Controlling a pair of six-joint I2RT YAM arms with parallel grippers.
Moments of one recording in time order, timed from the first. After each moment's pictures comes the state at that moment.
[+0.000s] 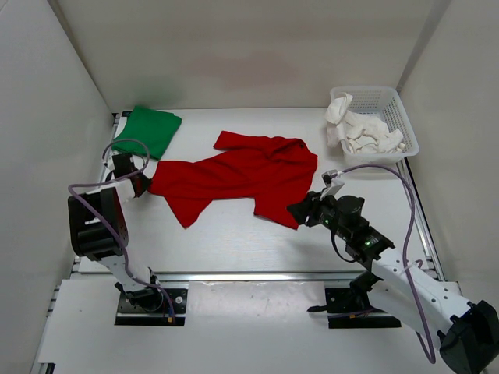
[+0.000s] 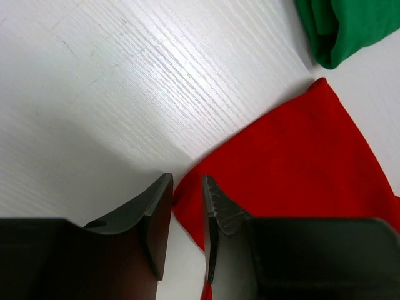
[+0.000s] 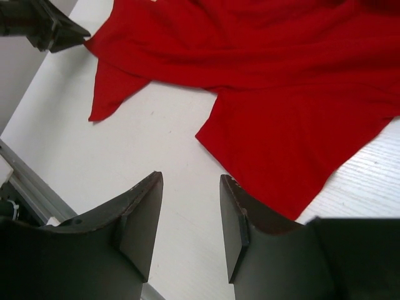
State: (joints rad) left arm 0.22 1.68 0.85 0.01 -0.09 -0.59; right arm 0.58 0.76 0.39 0.09 -0.12 0.47
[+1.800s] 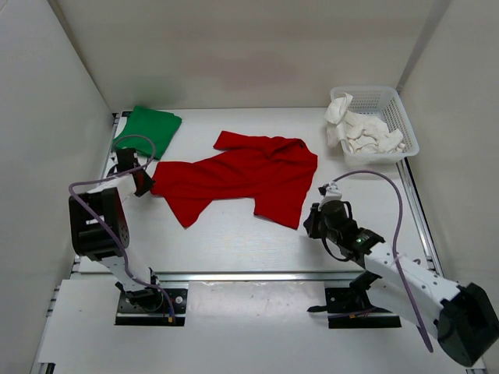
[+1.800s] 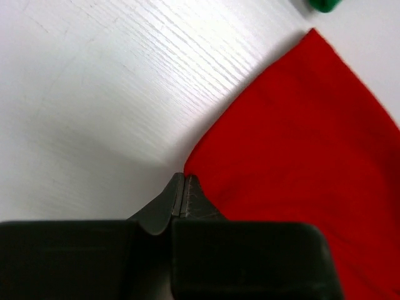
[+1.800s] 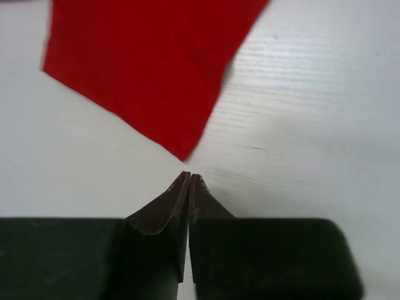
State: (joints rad) left arm 0.18 1.70 0.93 -0.17 -0.08 -0.46; right arm 0.62 0.83 0.35 -0.15 0.13 0.48
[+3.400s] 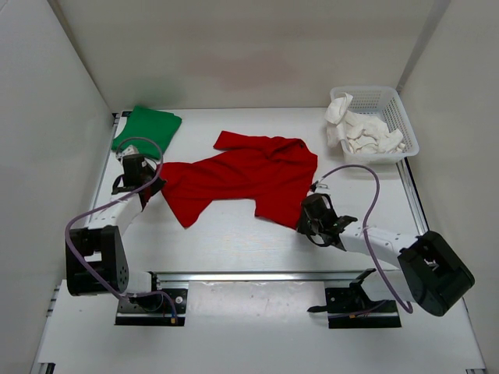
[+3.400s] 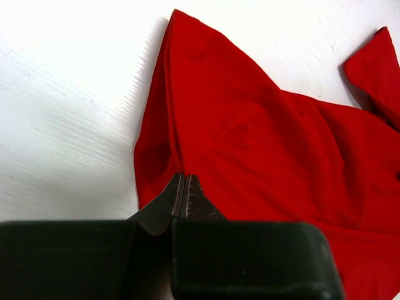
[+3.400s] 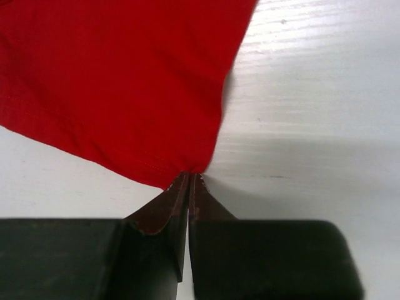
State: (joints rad) left arm 0.07 1.38 0.74 -0.06 -0.02 -0.59; right arm 0.63 1.27 0.45 -0.03 0.19 0.68
